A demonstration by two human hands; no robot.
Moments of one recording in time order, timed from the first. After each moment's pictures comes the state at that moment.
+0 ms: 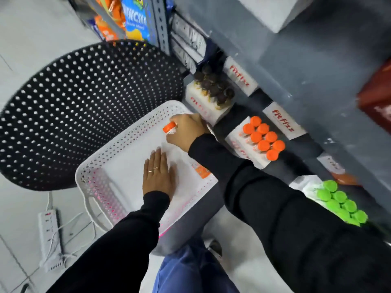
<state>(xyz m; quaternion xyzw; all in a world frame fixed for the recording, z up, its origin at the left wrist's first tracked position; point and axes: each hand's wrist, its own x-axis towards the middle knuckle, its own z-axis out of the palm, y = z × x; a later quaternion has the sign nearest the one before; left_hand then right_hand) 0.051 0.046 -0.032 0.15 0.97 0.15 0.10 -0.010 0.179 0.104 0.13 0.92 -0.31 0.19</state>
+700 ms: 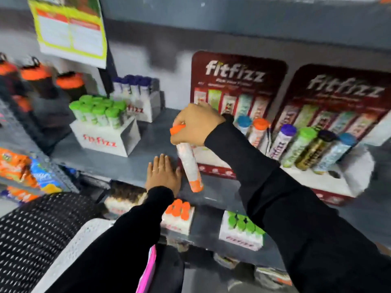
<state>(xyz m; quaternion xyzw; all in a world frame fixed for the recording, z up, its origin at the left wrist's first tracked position) 0.049 0.311 0.177 0.42 0.90 0.12 0.00 0.149 0.361 0.396 0.27 0.95 -0.11 -0.06</state>
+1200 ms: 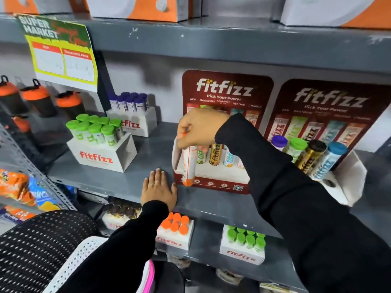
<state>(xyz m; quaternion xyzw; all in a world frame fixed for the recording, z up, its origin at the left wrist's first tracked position) 0.051 0.312 0.183 0.42 0.90 0.08 0.00 0.173 0.379 0.431 0.25 0.95 -0.20 -0.01</state>
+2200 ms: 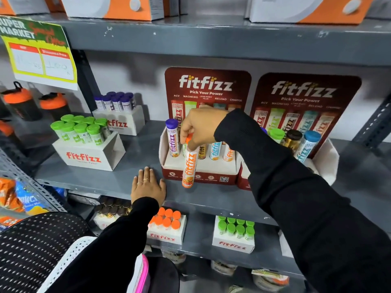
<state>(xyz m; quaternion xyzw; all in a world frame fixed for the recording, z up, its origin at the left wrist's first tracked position) 0.055 0.311 0.181 0.40 0.91 0.11 -0.01 0.210 0.386 0.431 0.23 0.97 -0.09 0.03</state>
